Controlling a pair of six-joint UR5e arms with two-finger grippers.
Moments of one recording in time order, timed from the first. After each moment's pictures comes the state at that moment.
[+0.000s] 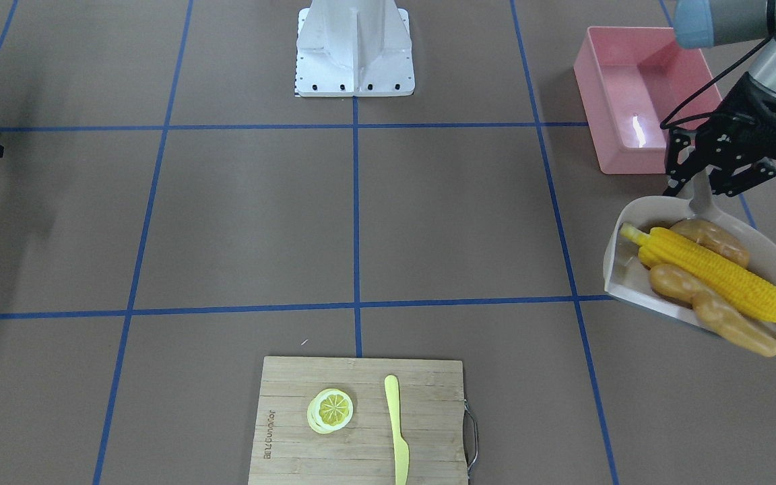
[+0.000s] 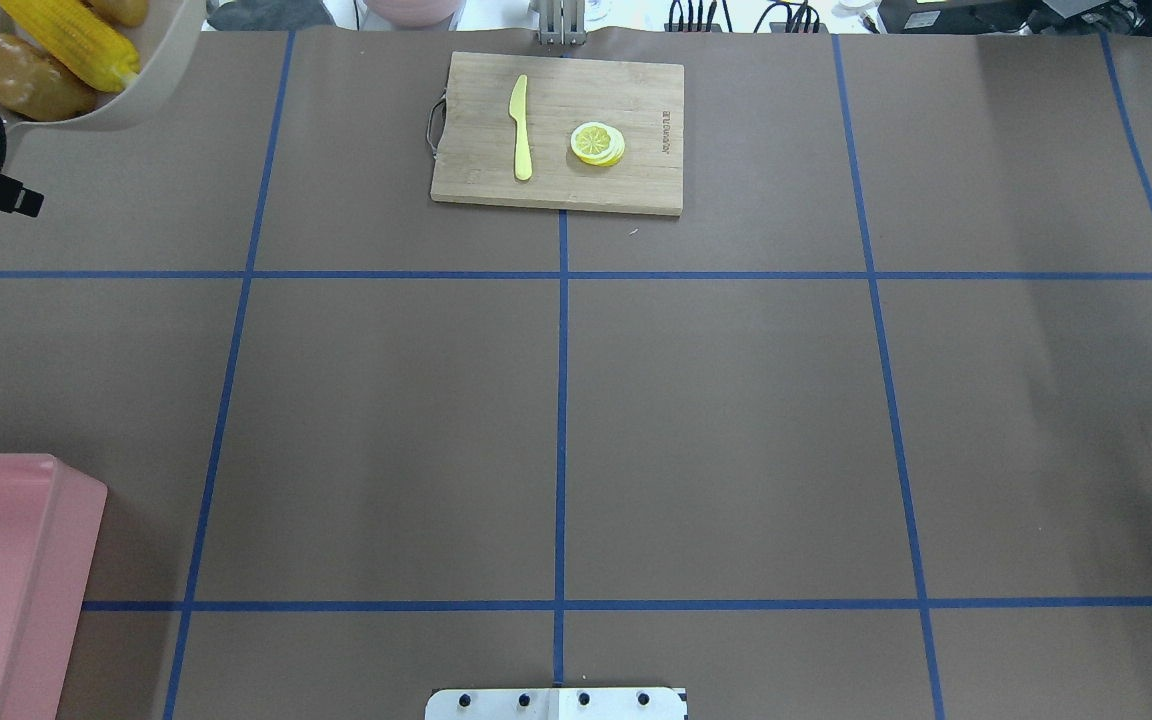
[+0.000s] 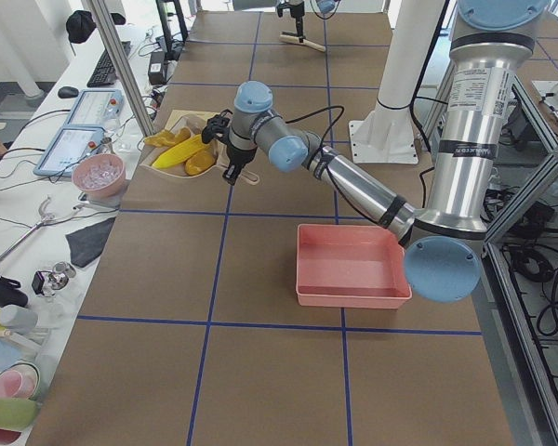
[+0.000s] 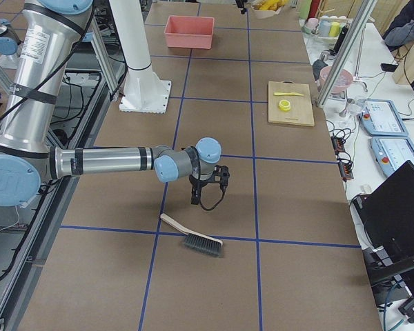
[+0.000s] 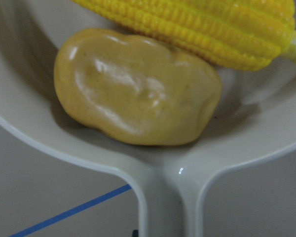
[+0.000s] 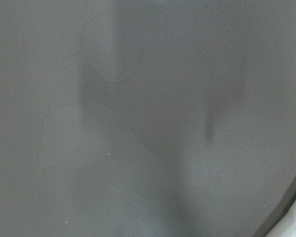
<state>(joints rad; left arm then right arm) -1.18 -1.67 -2.06 -1.74 -2.22 -0.44 1.12 -1.86 1.88 -1.34 2.40 0.50</state>
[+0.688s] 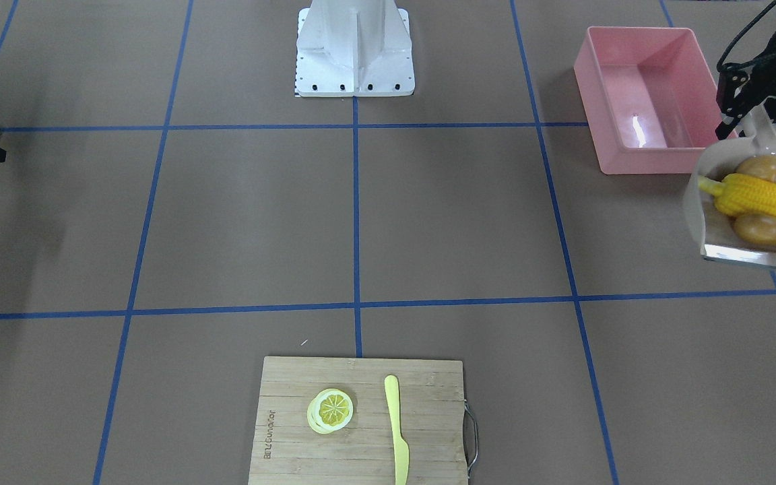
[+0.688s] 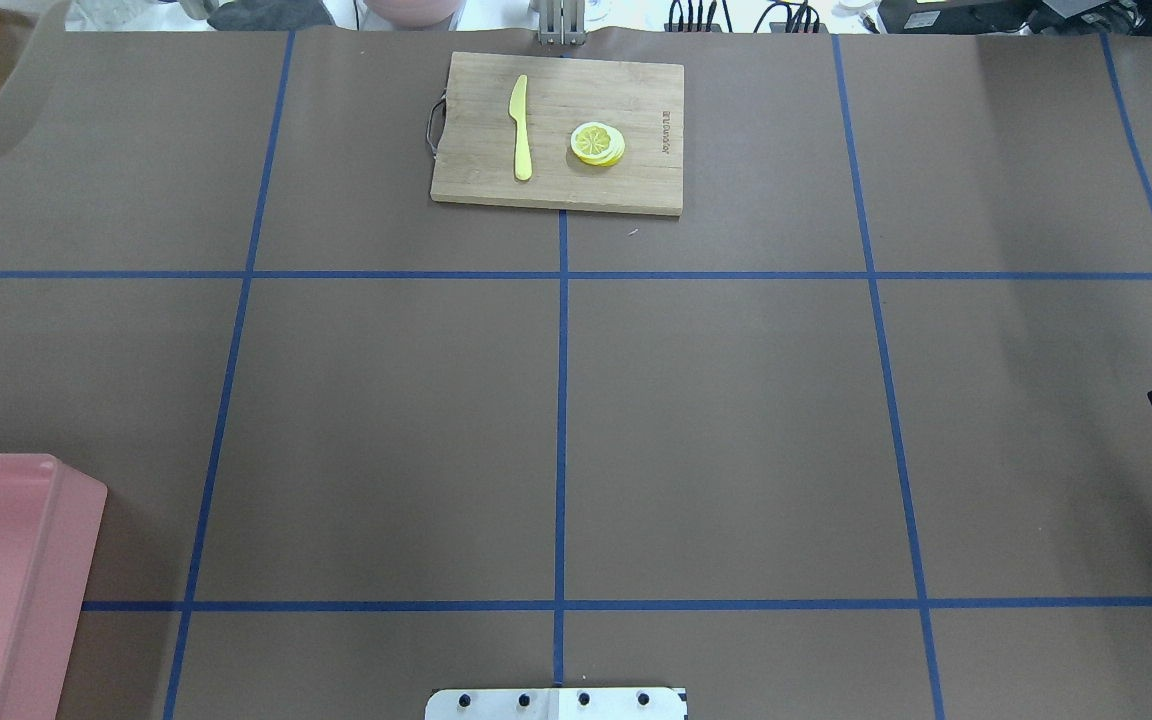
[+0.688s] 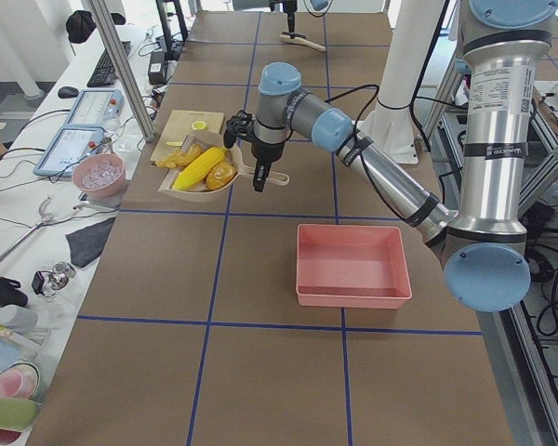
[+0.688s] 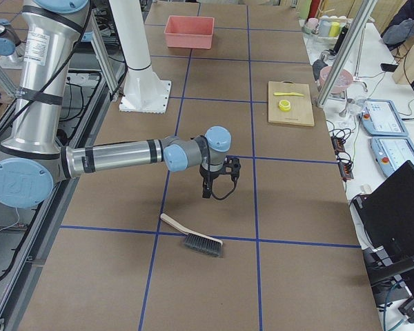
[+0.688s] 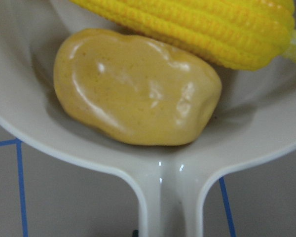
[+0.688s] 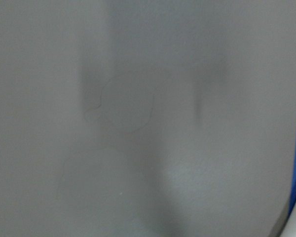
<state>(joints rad) -1.26 -1.55 -2.32 -1.35 -2.23 -0.44 1.19 -1.77 1.89 -1.43 2.32 0.43</state>
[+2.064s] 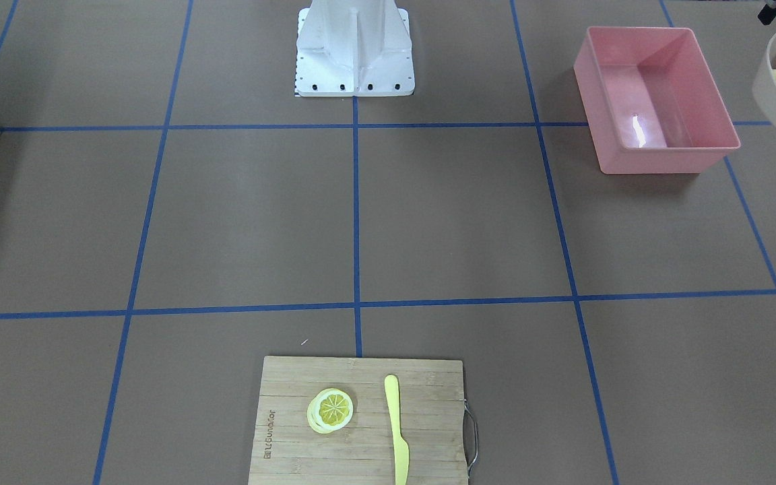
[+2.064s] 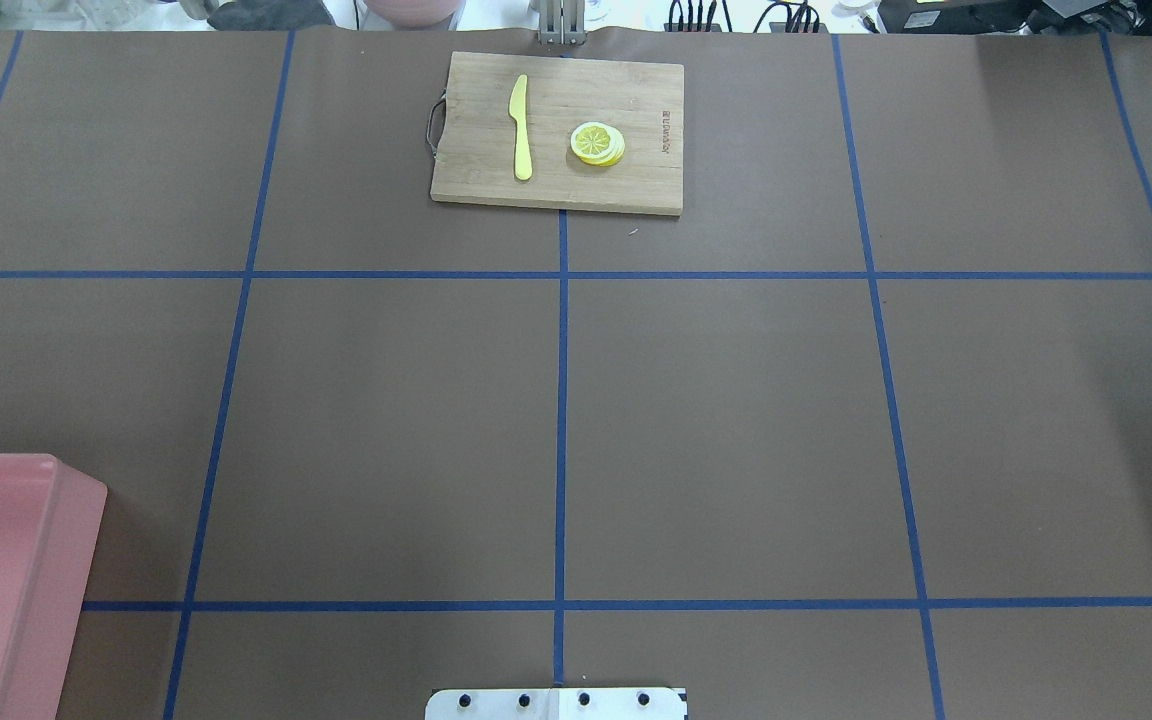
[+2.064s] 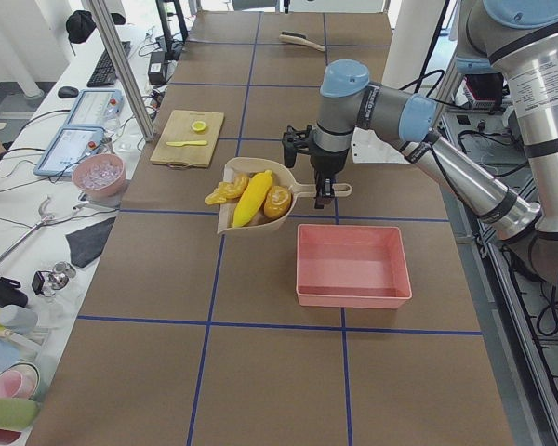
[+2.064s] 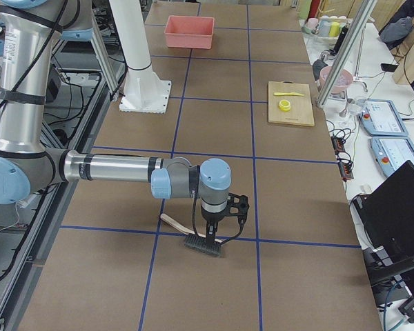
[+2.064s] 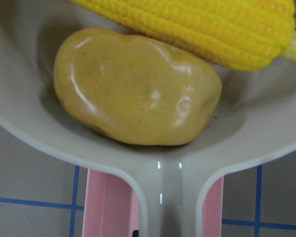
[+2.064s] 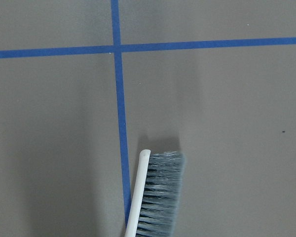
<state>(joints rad) -1.36 -1.17 -2.55 -1.28 -2.25 -0.40 1.51 -1.77 1.75 -1.49 2.25 0.17</state>
